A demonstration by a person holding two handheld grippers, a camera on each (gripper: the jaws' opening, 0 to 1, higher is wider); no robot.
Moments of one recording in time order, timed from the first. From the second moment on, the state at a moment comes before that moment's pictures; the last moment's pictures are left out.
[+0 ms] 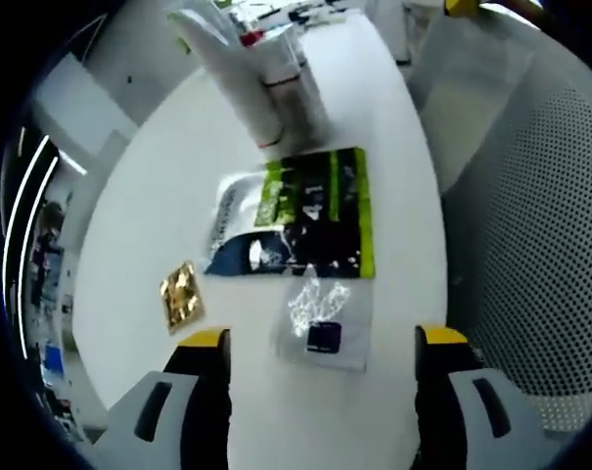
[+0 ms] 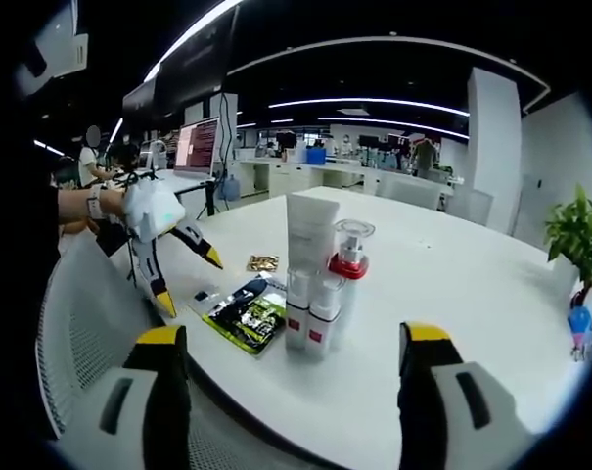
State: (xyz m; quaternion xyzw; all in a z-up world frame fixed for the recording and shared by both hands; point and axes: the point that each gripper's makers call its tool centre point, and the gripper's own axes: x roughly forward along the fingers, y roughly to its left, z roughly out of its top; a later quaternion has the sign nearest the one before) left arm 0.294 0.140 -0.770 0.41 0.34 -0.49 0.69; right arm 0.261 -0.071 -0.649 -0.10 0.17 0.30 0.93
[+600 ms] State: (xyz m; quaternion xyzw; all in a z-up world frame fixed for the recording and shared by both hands) left arm 0.301 0.148 -0.734 0.33 0.35 -0.47 0.74; right arm 0.261 -0.070 -0.650 -0.09 0.18 0.30 0.93
